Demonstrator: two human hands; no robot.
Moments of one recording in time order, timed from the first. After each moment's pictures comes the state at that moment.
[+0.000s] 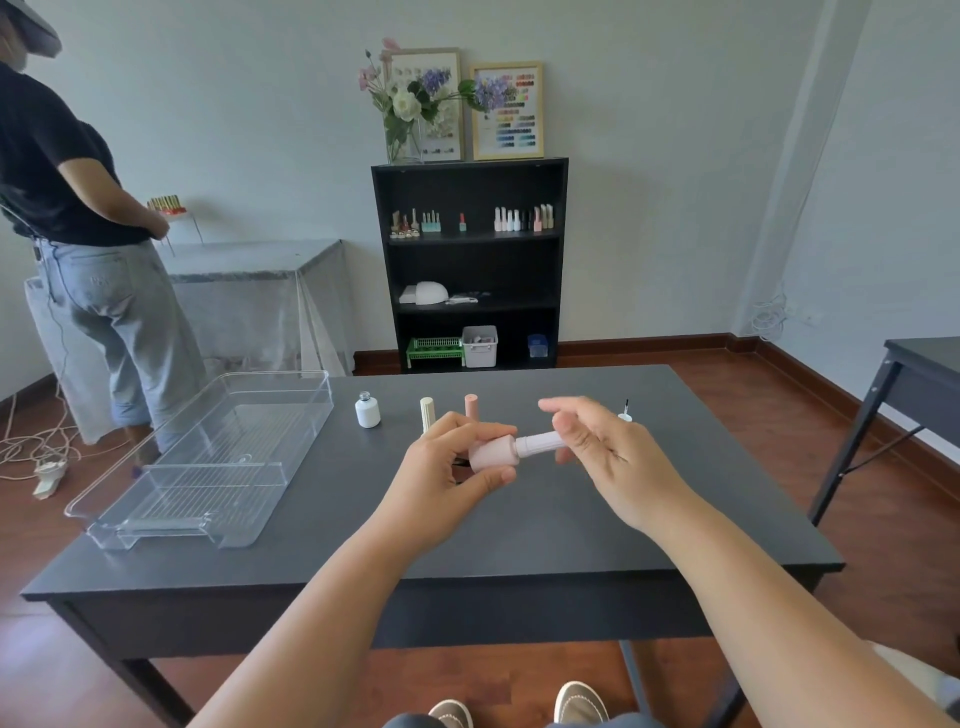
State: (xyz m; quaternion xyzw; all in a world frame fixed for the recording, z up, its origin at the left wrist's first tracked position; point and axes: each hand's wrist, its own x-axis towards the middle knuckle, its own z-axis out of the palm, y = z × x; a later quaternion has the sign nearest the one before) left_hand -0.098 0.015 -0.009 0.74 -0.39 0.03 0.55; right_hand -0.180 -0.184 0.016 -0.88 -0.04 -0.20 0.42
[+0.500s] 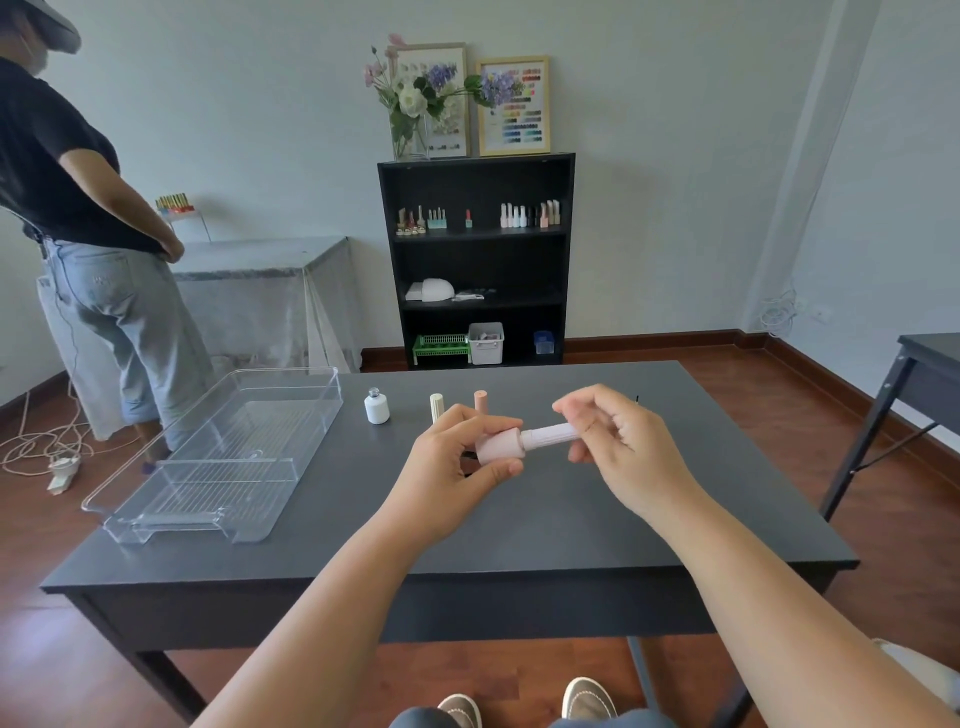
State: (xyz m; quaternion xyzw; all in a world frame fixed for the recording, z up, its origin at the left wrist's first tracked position) left_hand -0.095 0.017 -0.008 0.75 -0.39 0.04 0.54; right_hand -0.175 -0.176 0.015 -0.85 -0.01 -0.27 0.45
